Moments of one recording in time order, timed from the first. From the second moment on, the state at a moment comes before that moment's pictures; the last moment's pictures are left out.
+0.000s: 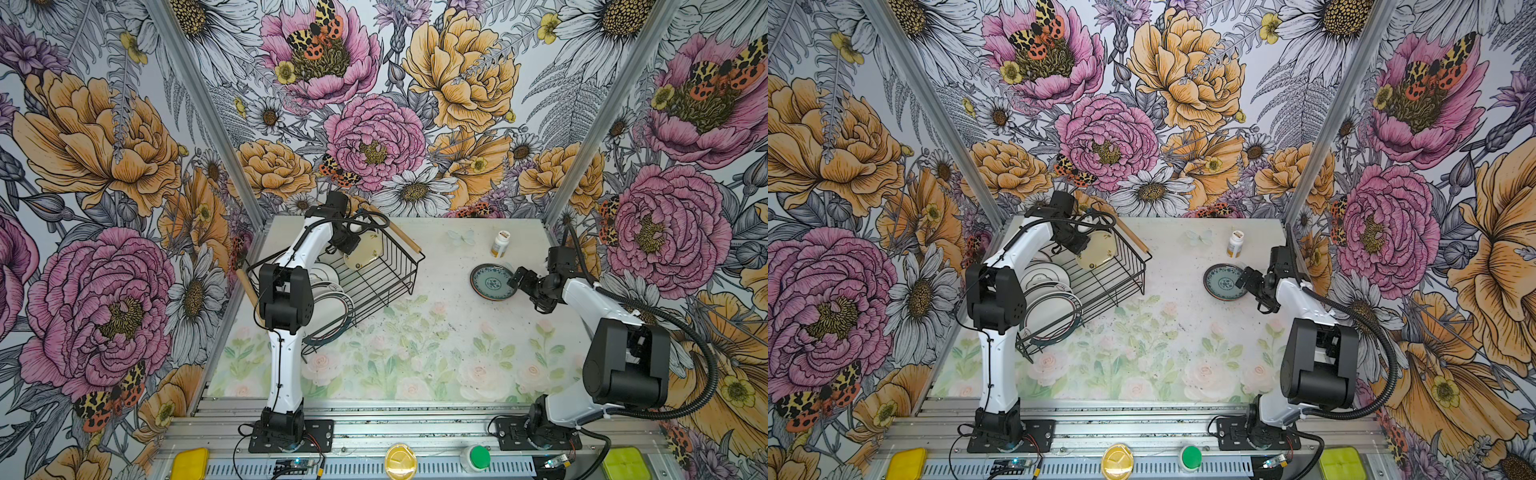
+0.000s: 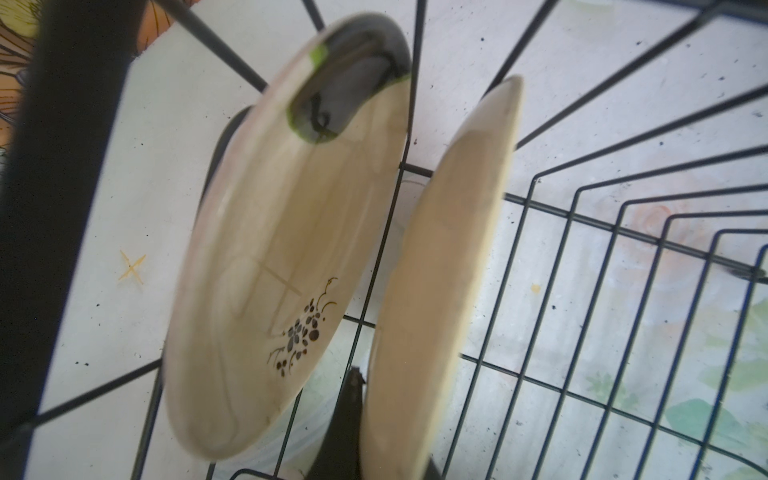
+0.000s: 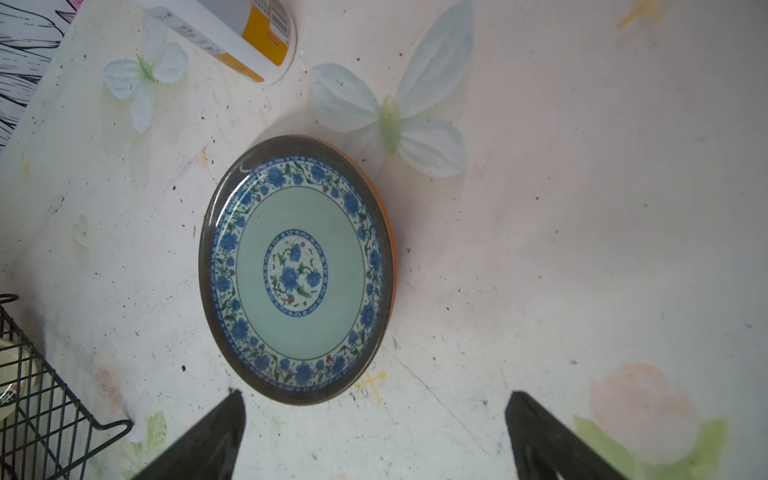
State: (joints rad) left arm -0.19 2.22 2.08 -0.97 0.10 0.45; right arm -0.22 1.54 1.02 -0.57 -0.23 0.42
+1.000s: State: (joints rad) left arm -0.21 1.88 2.01 -1.00 0.12 0.38; right arm -0.23 1.54 1.01 -0.57 -0.23 0.42
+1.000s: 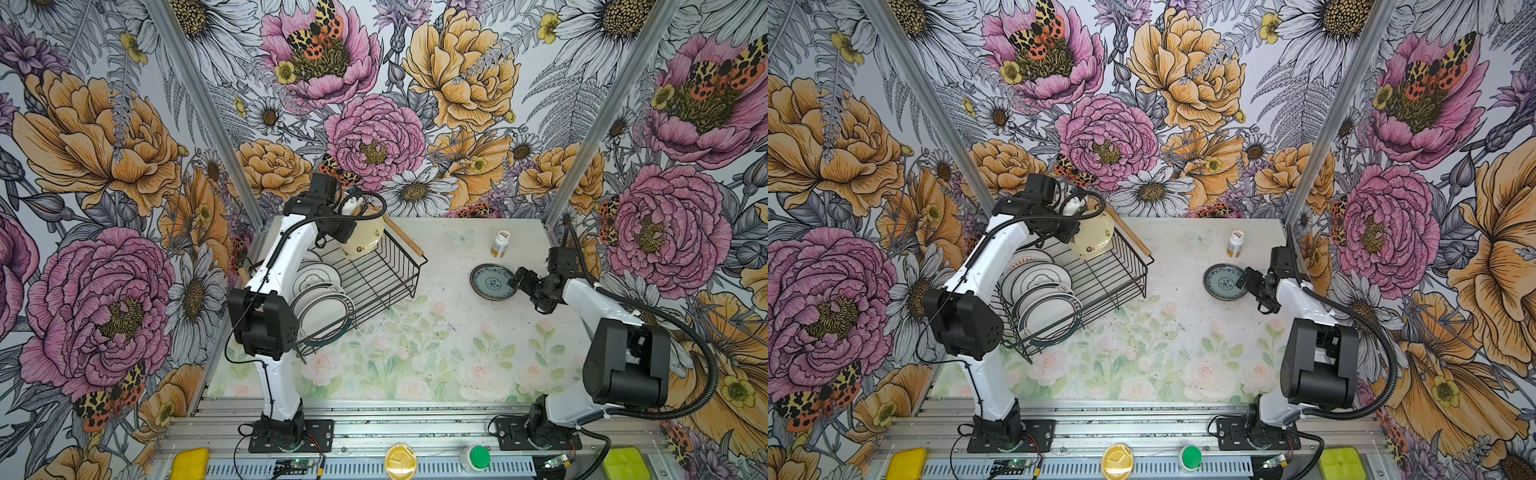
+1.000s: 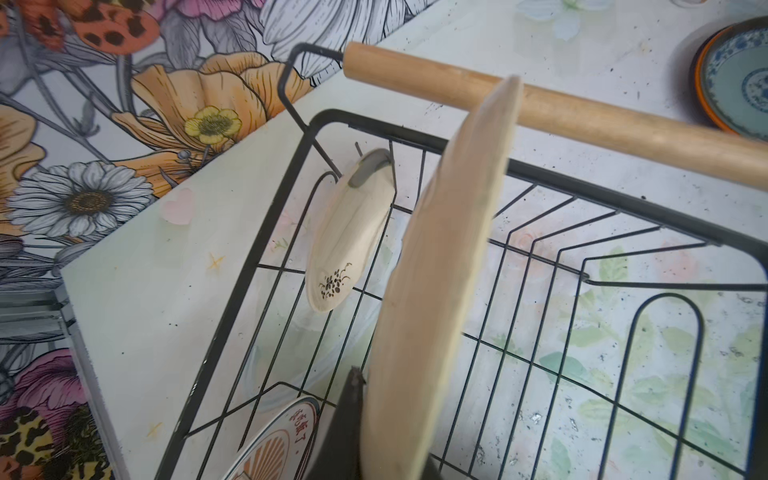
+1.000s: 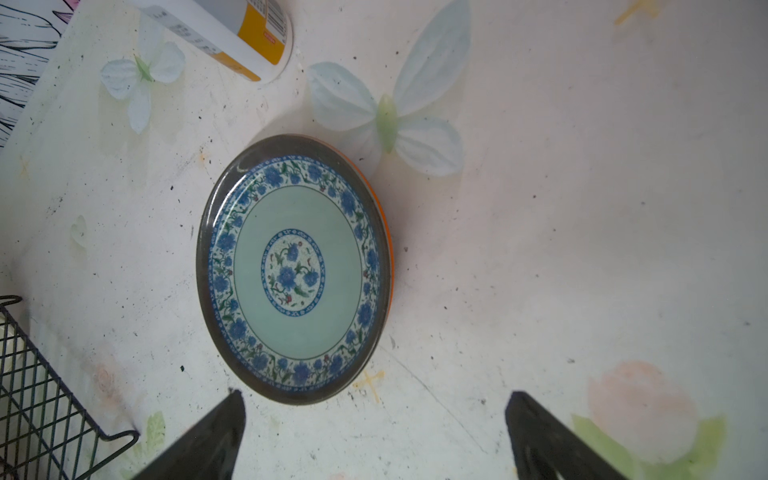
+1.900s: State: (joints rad) left arm -0.41 1.26 1.23 -0.42 0.07 -0.73; right arm -0.21 1.03 0.76 -0.40 -0.13 0.46
